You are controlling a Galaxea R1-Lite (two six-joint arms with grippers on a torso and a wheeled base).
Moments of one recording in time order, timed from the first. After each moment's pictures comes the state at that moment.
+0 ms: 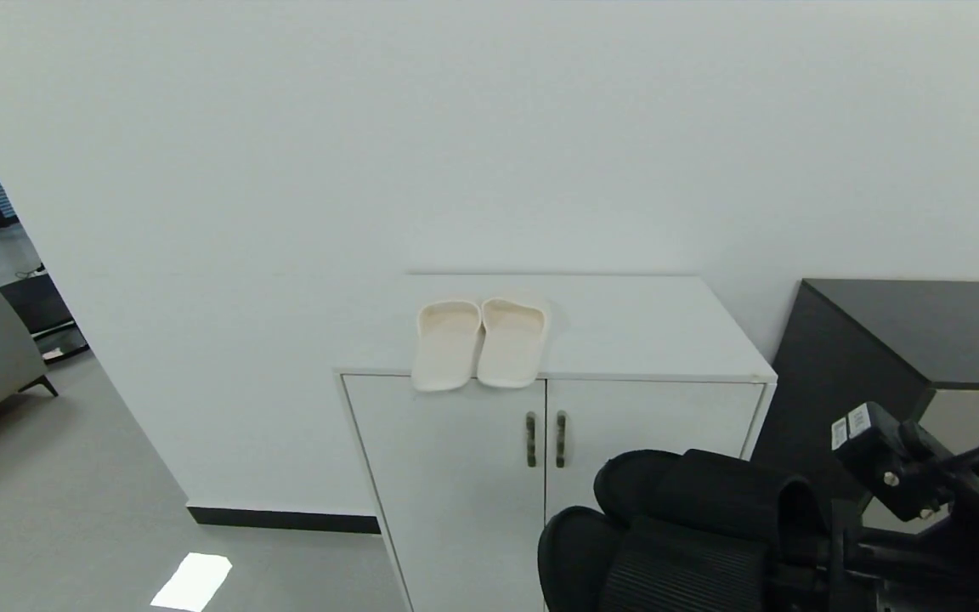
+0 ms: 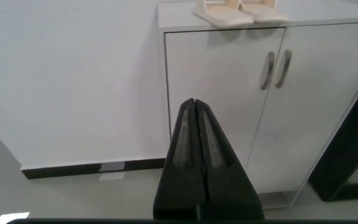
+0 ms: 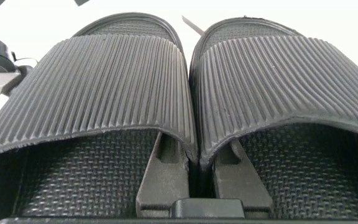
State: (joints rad) left arm 0.00 0.00 0.00 0.00 -0.10 0.02; right arm 0.85 1.32 -0.39 -0.62 0.18 0.18
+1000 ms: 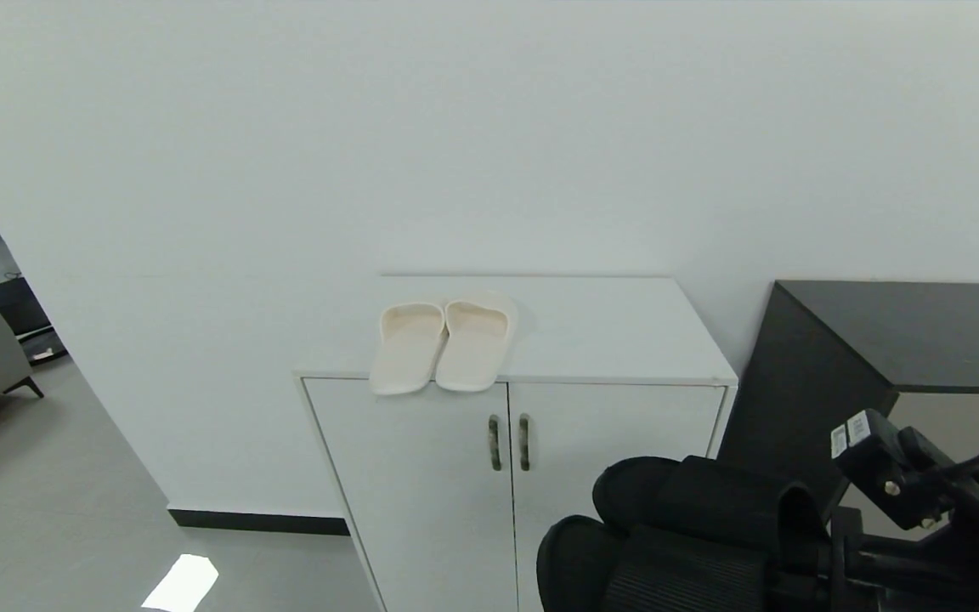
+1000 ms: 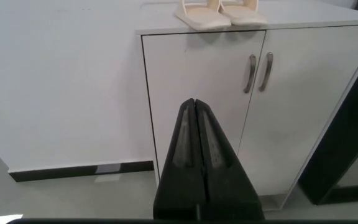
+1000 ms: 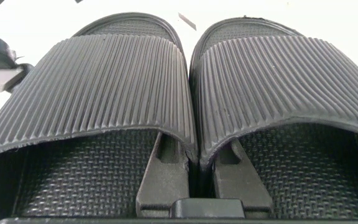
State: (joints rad) left arm 0.00 0.00 0.00 0.00 -0.10 0.02; right arm 0.84 1.32 -0.38 -0.62 0.18 0.18
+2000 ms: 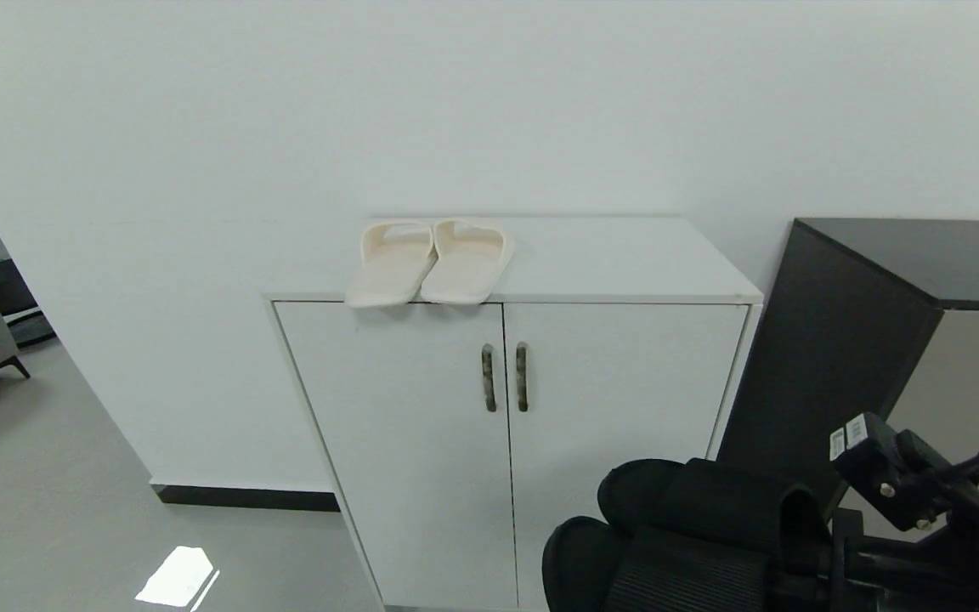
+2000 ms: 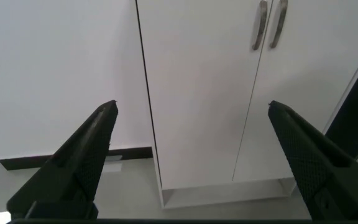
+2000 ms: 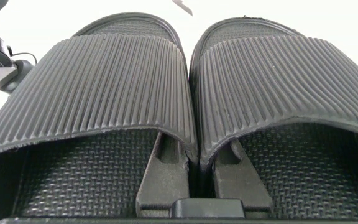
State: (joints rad) left arm 0.00 0.00 0.00 0.00 -0.10 0.03; right arm 0.83 1.32 -0.37 -0.62 0.18 0.18
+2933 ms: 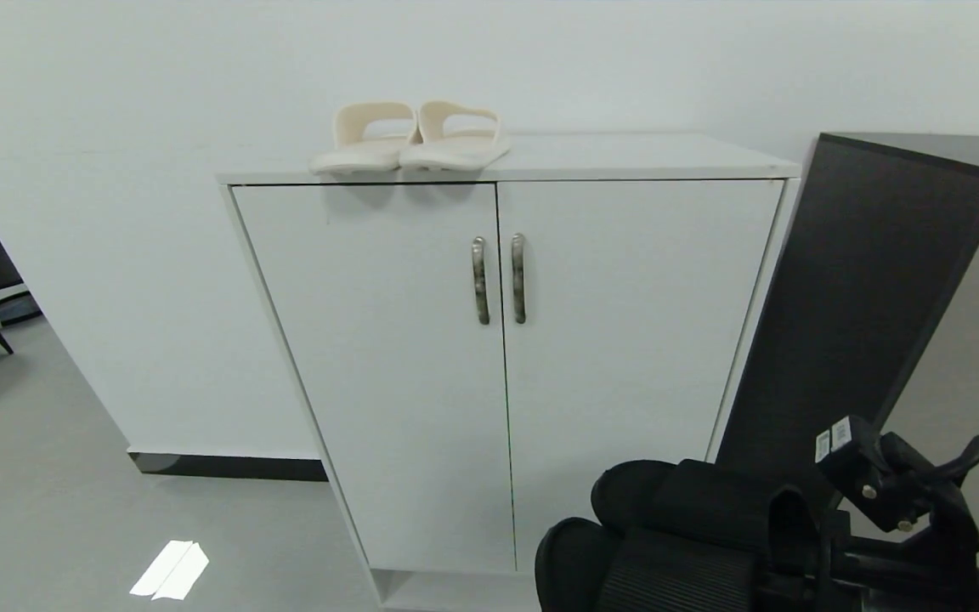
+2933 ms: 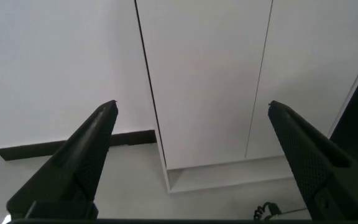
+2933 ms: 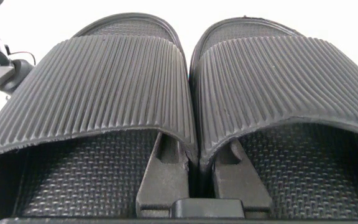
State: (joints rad) left arm 0.00 0.02 -0.01 0.00 -0.10 0.08; right arm 0.83 1.35 -0.36 -0.66 0.18 0.18
